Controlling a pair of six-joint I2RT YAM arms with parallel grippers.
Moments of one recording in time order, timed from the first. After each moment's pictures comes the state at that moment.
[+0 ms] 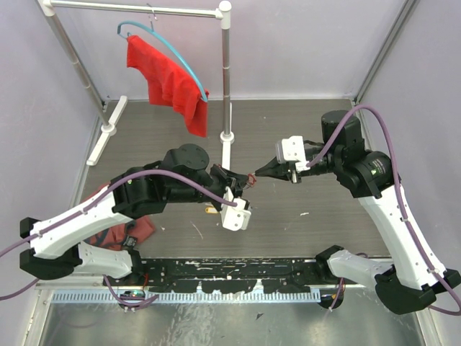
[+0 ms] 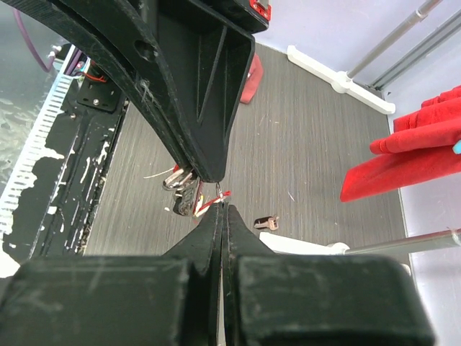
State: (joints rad) left arm -1.23 1.25 1.56 -0.74 0.10 1.07; right arm 0.48 1.08 1.50 -0.92 -1.02 -0.84
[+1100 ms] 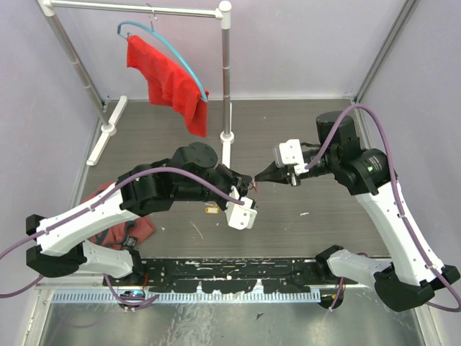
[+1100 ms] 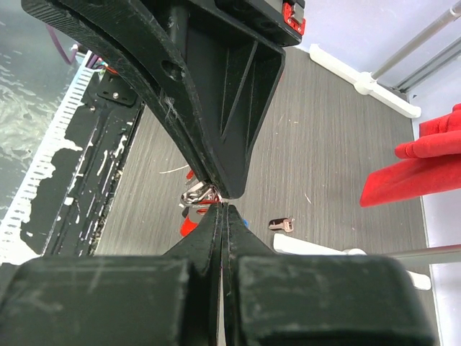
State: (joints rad) left arm -1.23 1.30 1.60 -0.77 0.10 1.07; right arm 0.48 1.10 1.50 -1.00 -1.06 -0.92
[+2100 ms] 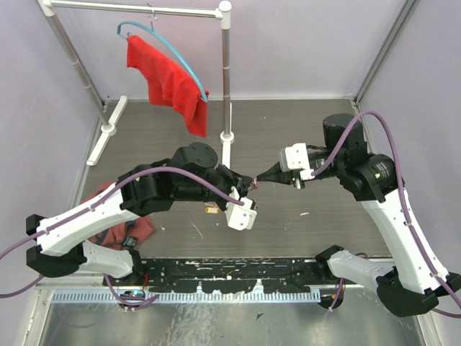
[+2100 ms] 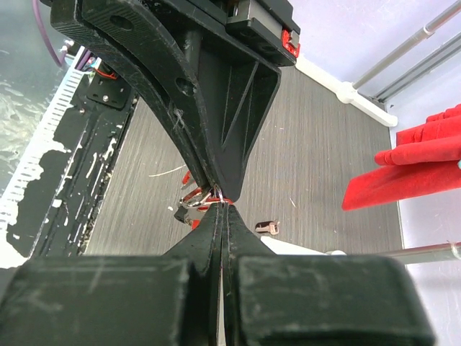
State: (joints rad) left arm -1.23 1.30 1.60 -0.77 0.12 1.07; right arm 0.48 1.06 1.50 -0.98 -1.04 -0.91
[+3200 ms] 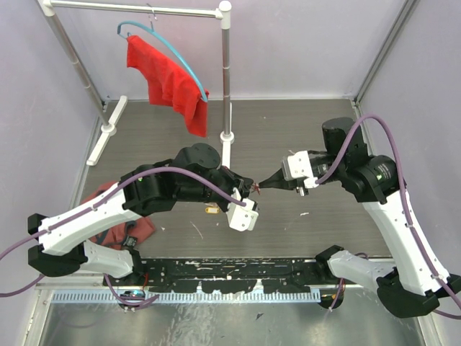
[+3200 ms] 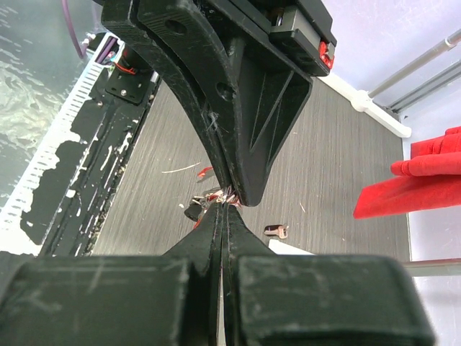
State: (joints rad) left arm -1.23 1.31 1.60 -0.77 0.12 1.07; right arm 0.48 1.05 1.50 -1.07 -1.09 -1.01
